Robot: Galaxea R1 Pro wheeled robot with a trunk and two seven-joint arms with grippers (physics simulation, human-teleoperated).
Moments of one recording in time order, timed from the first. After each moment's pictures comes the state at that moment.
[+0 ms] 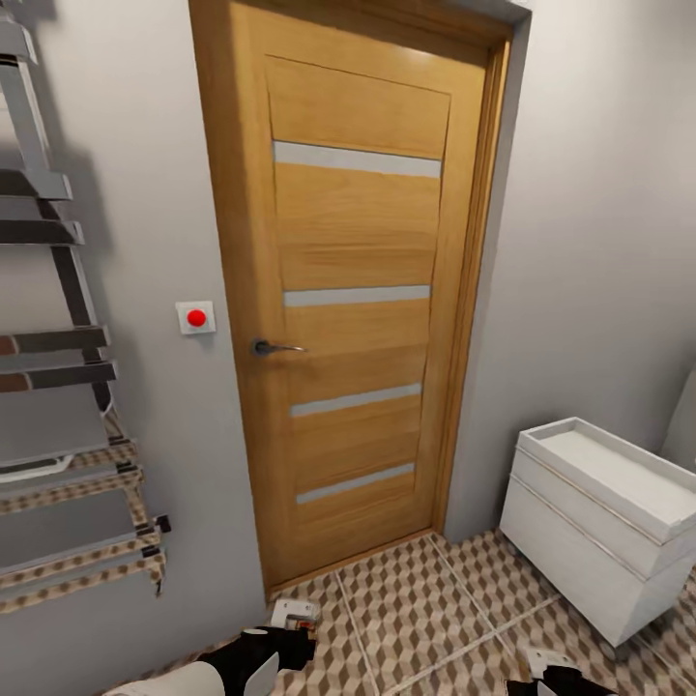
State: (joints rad) left arm -0.64 -0.17 -0.17 -0.01 0.10 0.08 0.05; right arm -0.58 -0.15 -0.31 0.03 0.21 0.20 -0.01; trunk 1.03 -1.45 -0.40
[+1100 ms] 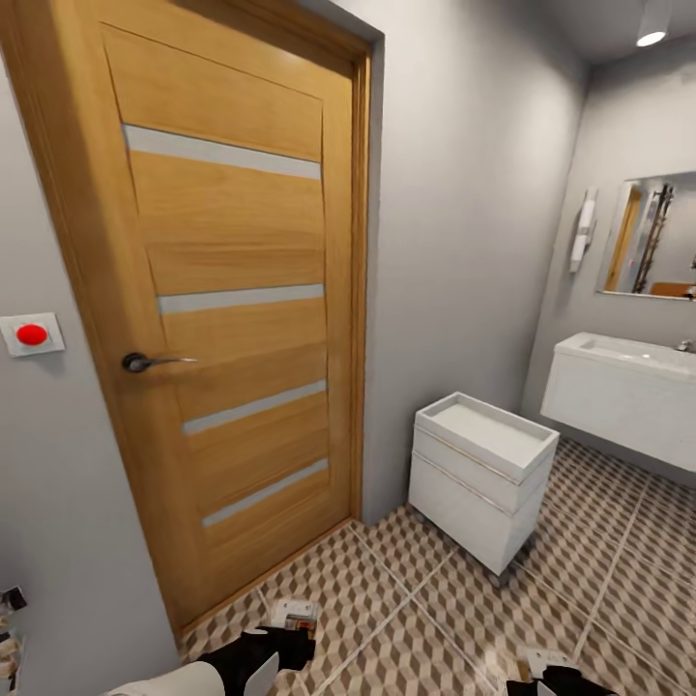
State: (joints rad) left arm -0.64 -0.17 -0.17 -0.01 0.10 0.08 0.05; right arm -0.58 -0.14 -0.31 0.03 0.21 0.20 -0.01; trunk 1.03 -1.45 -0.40
